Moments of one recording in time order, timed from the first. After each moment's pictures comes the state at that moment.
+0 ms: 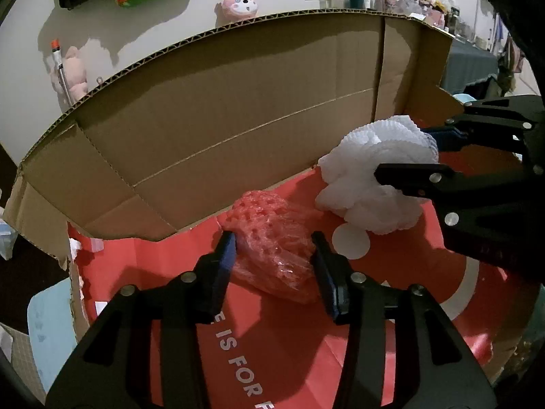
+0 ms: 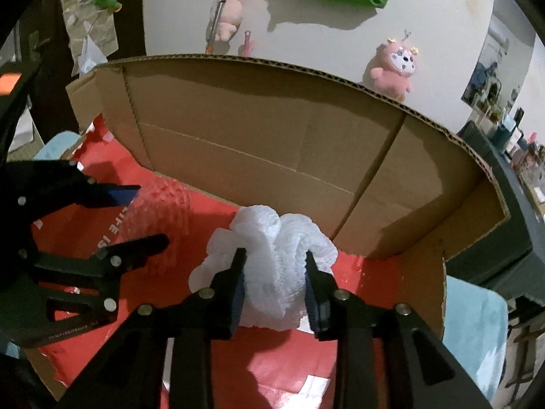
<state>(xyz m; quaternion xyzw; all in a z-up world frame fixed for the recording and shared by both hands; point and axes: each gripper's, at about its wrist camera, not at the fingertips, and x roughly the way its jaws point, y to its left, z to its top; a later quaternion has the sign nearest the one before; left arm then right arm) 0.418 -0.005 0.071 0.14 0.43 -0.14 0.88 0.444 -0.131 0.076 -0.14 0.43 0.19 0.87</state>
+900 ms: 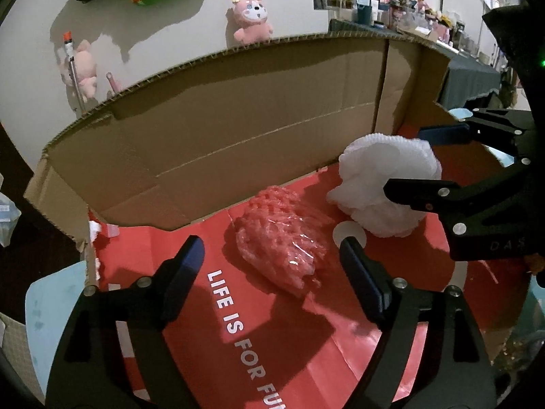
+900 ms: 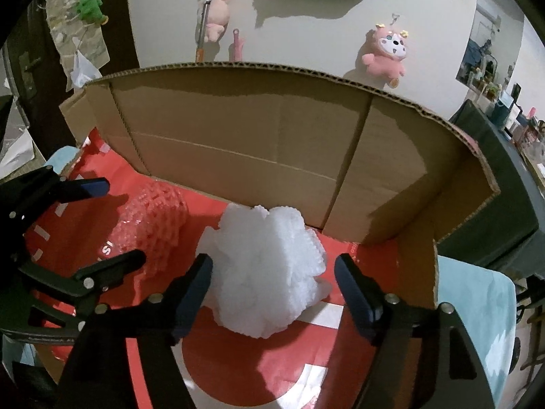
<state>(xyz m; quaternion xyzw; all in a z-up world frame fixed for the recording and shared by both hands) 0.412 0.008 0.085 0.11 0.42 -0.14 0.89 0.448 -0.146 0.081 -0.10 0.45 0.19 0.87</state>
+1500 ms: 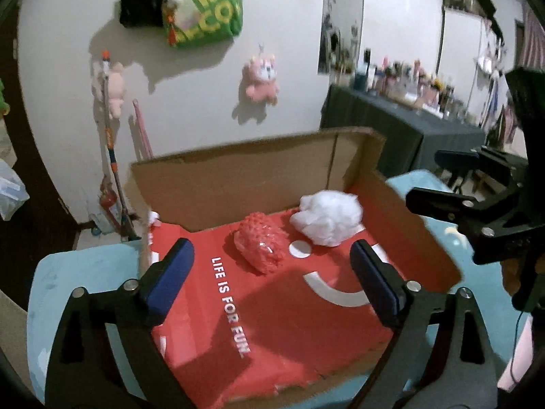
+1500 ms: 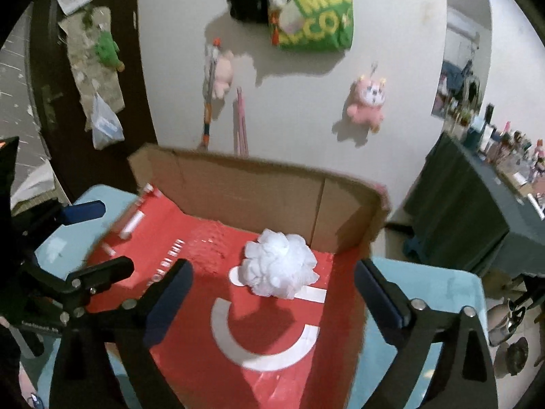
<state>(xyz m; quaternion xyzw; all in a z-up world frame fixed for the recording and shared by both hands) 0.310 0.028 0.171 0.03 0.33 -0.14 0.93 0.349 -0.175 0.180 -0.07 0.35 0.19 0.92</state>
